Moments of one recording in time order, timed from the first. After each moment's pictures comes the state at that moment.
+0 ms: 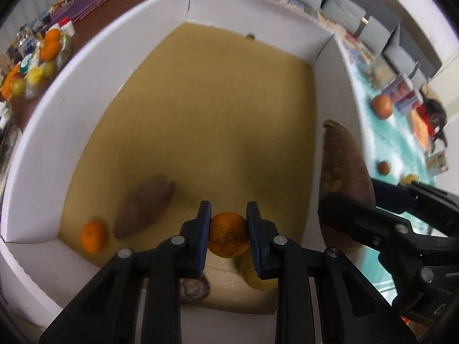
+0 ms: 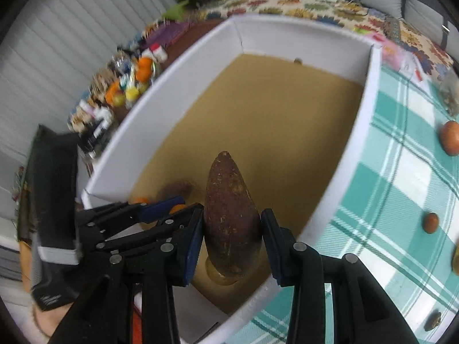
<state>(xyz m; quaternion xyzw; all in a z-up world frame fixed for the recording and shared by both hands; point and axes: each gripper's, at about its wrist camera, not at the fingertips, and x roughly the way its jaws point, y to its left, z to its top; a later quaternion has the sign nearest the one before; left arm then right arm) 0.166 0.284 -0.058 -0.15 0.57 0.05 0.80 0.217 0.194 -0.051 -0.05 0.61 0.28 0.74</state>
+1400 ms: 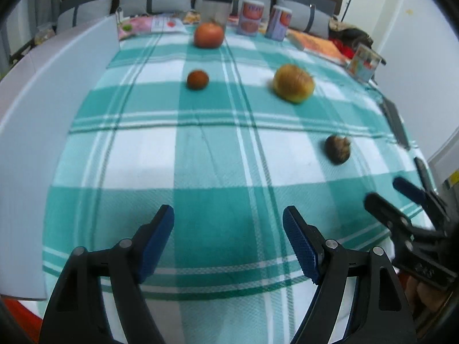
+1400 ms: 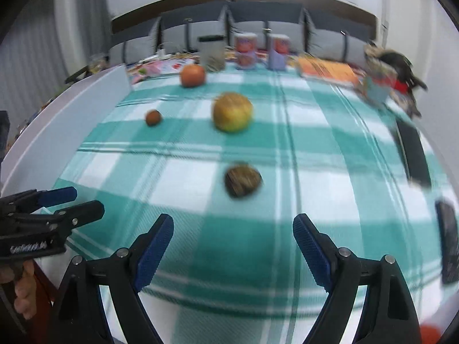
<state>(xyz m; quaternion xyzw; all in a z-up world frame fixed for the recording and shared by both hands) 0.102 -0.033 -0.096 -0.02 0.48 -0.11 0.87 0.038 -0.197 -0.080 0.00 0.43 -0.01 0.90</state>
